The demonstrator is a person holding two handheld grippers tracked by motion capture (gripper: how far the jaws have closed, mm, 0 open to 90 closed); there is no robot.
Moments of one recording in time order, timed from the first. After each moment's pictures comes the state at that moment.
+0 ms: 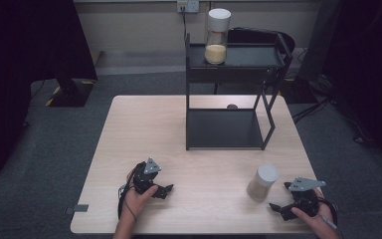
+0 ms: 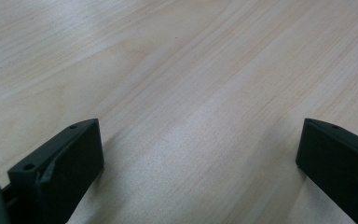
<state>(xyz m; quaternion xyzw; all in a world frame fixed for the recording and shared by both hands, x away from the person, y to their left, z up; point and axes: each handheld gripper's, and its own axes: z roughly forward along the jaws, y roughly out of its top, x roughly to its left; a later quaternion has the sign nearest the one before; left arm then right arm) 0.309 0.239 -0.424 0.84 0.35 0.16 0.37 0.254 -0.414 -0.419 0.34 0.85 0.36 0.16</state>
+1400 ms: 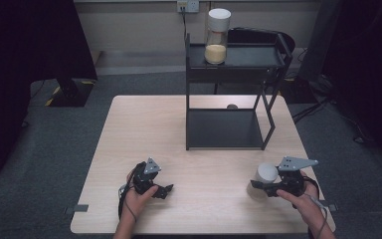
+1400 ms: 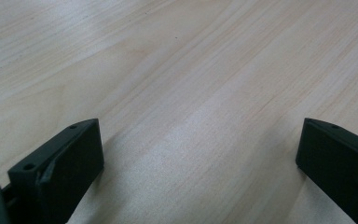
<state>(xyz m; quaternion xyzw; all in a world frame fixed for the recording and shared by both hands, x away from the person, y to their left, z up) 0.308 0.239 -0.424 0.84 0.35 0.16 0.37 0.291 -0.392 -0.384 0.28 0.82 0.48 0.12</state>
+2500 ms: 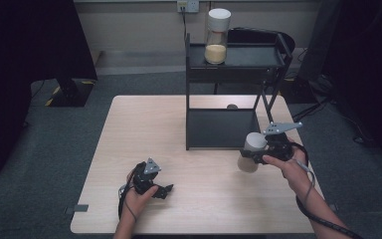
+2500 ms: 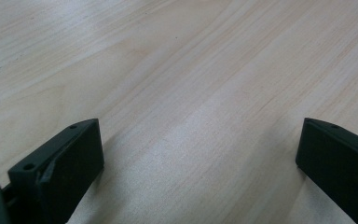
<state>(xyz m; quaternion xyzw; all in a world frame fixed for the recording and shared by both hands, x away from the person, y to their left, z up) 0.308 0.239 -0.424 0.84 0.35 0.16 0.37 0.348 -0.340 -0.302 0.30 0.83 0.44 0.14</state>
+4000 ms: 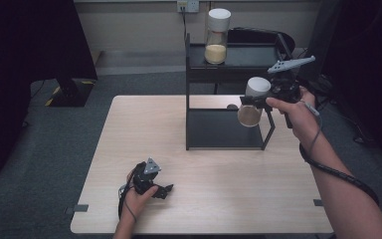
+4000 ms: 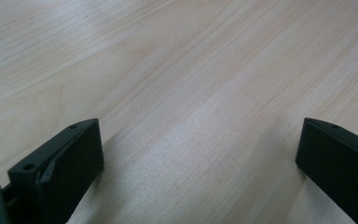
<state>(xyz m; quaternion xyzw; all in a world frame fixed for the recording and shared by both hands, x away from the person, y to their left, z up) 0.308 0.239 -0.424 0.84 0.35 0.16 0.37 0.398 -0.327 -0.166 0.30 0.82 0.47 0.17</state>
